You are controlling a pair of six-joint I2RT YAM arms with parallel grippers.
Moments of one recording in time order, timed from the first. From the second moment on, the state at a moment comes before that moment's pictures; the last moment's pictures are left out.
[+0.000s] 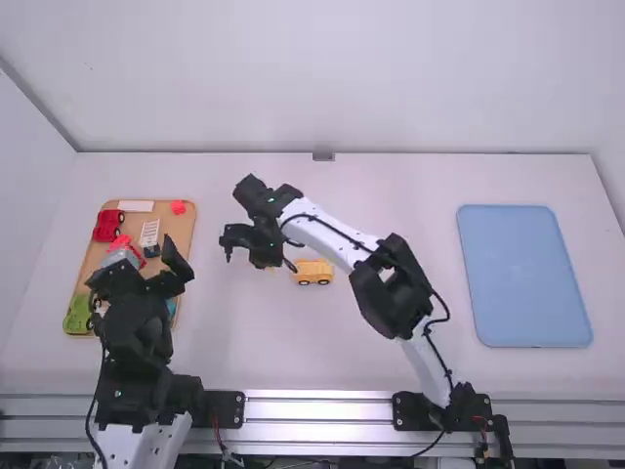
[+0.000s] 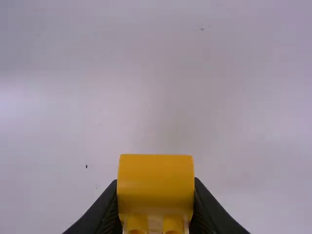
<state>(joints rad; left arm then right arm) 0.00 0.27 0.42 -0.27 -0.39 -0.29 0.83 2.28 1.95 -1.00 -0.26 -0.78</state>
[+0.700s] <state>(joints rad) 0.00 0.18 0.37 -0.27 -0.40 -0.32 0.88 2.52 2.16 -1.14 -0.09 -0.79</state>
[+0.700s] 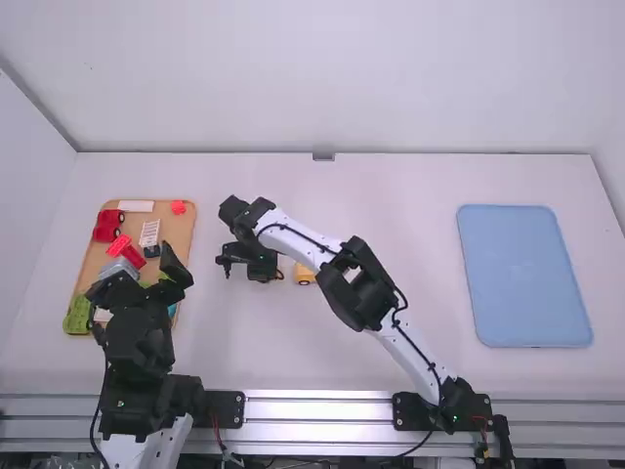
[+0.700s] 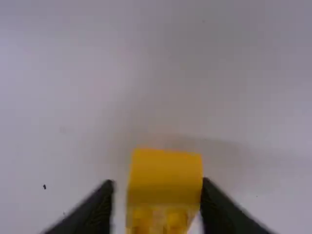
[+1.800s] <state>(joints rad) 0.00 1.24 0.74 -0.17 0.42 0.37 0.48 1.78 1.23 -0.26 -0.17 -0.43</state>
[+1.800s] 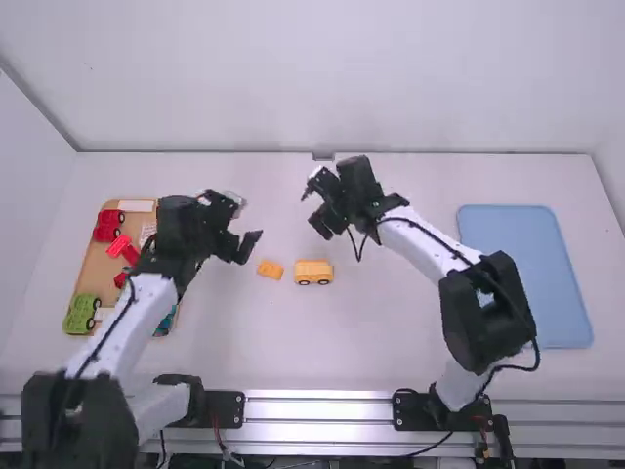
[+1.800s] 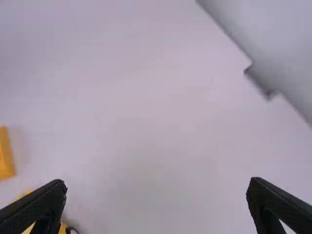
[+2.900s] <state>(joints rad) 0.10 1.84 0.99 -0.29 0.89 1.21 0.18 1.45 0.75 0.26 -0.40 -0.30</state>
